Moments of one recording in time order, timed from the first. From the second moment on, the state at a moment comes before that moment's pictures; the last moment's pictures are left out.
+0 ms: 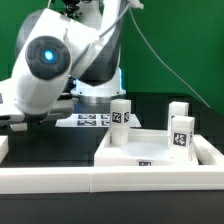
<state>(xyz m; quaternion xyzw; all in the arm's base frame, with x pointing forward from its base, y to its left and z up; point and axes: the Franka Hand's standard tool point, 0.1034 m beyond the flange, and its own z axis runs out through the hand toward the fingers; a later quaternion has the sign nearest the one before) 0.364 -0.199 0.003 0.86 0.17 -0.47 0.09</state>
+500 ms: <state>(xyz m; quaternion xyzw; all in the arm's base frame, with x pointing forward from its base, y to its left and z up) 0.364 -0.199 -0.002 0.86 0.17 -0.47 0.10</state>
